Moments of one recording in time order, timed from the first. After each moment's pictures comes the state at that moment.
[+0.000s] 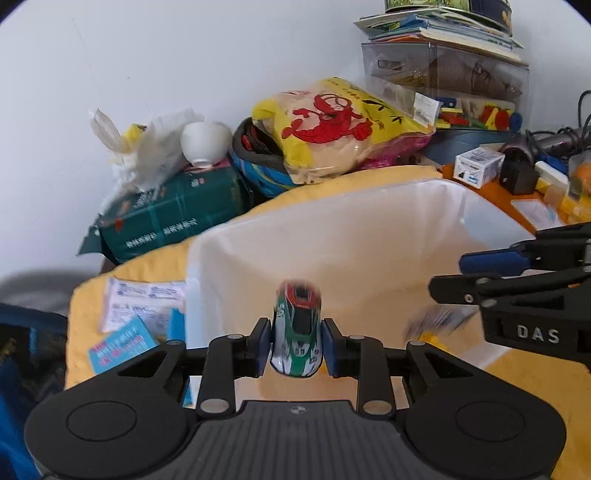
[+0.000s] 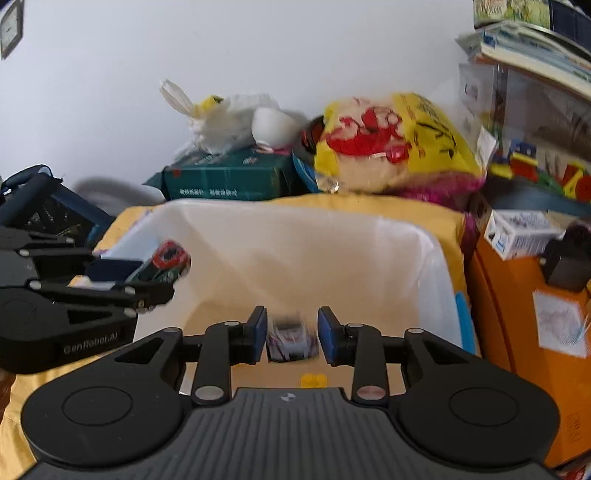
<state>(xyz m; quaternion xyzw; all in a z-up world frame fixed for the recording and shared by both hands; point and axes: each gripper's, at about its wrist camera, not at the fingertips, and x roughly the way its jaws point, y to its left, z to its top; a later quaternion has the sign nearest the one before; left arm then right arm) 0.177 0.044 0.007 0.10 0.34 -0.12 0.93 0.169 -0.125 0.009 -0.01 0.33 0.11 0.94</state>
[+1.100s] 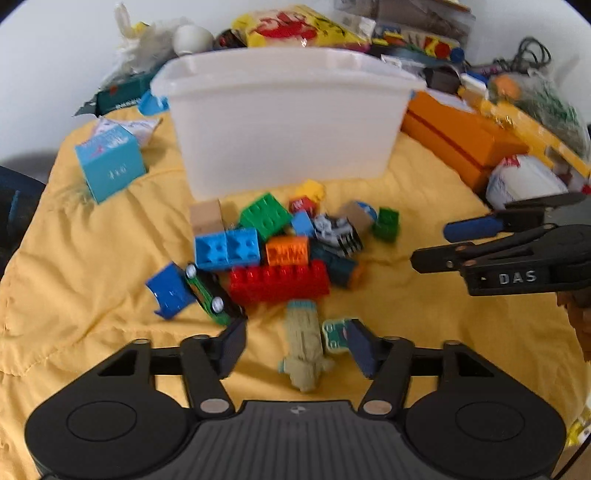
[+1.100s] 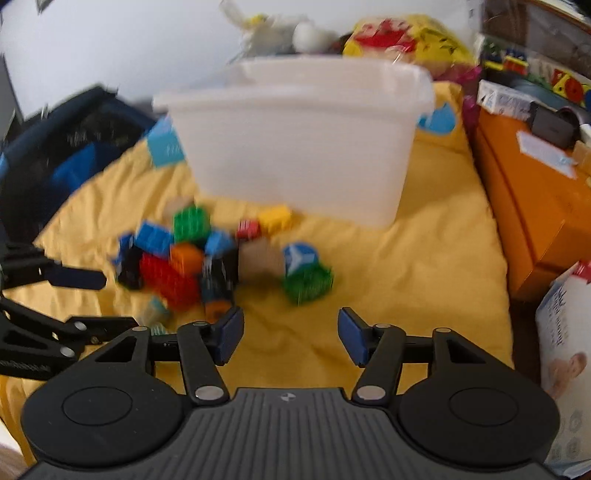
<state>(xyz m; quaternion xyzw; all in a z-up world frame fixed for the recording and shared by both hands) -0.012 0.050 -0.065 0.06 0.44 -0.15 0.88 0.034 -0.151 -0.053 -0.04 0.42 0.18 0.89</state>
